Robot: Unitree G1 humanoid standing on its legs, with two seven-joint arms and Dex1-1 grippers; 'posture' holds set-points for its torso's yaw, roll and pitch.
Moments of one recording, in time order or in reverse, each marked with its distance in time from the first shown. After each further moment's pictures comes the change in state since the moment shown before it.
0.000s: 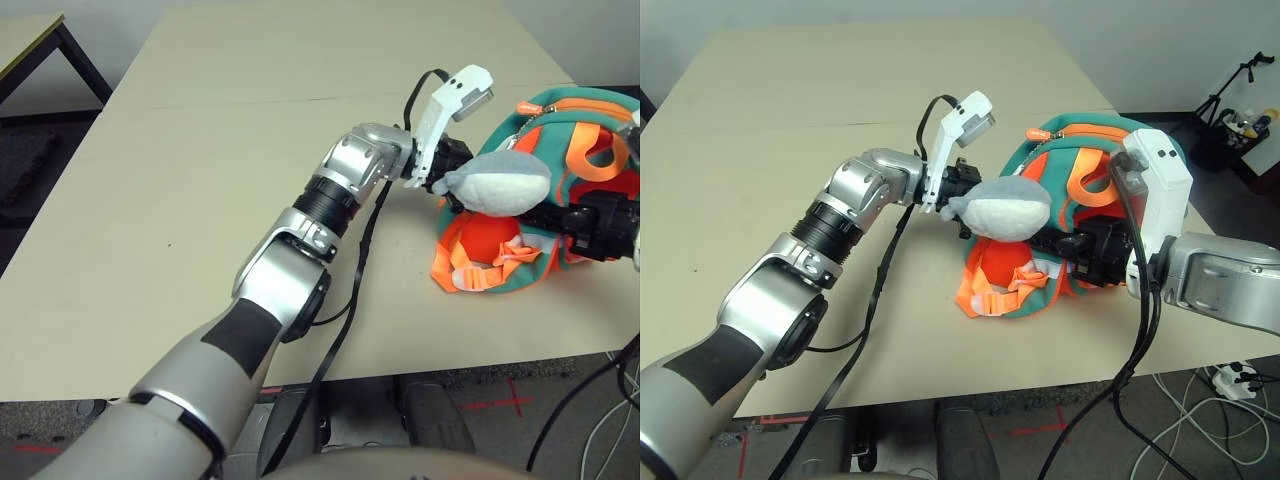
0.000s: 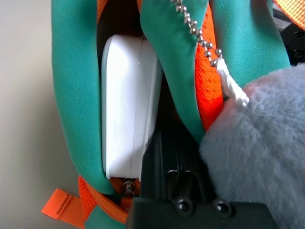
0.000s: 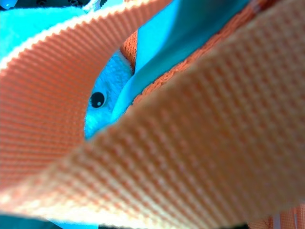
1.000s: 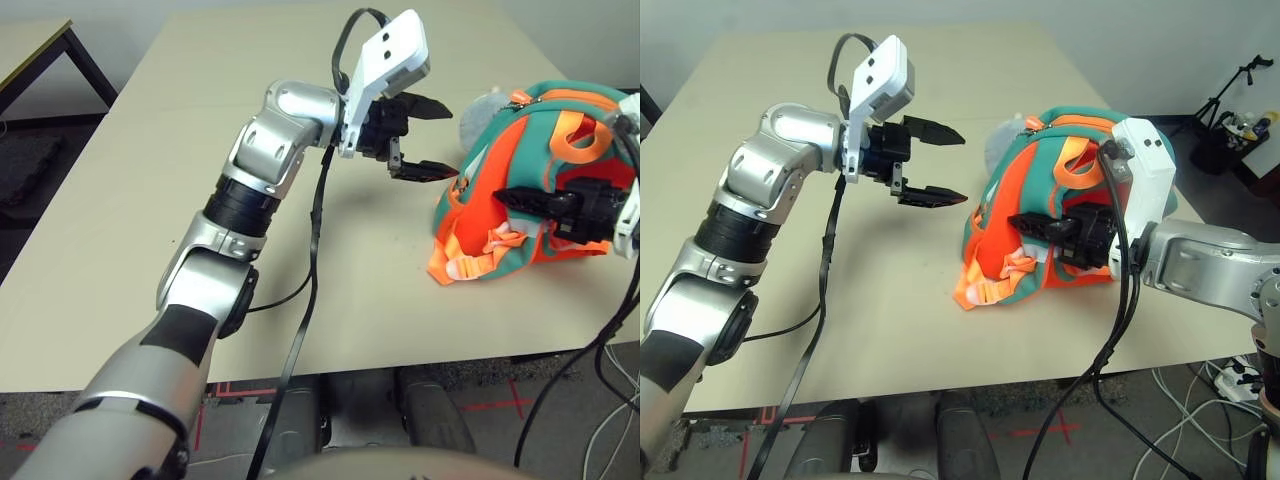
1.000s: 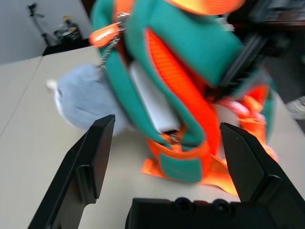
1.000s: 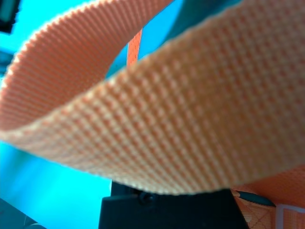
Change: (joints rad) left arm 0.038 0.293 -0.045 -0.248 0.055 -0.224 -0.041; right arm -0.132 0.106 0.061 0.052 -0.125 0.039 0.042
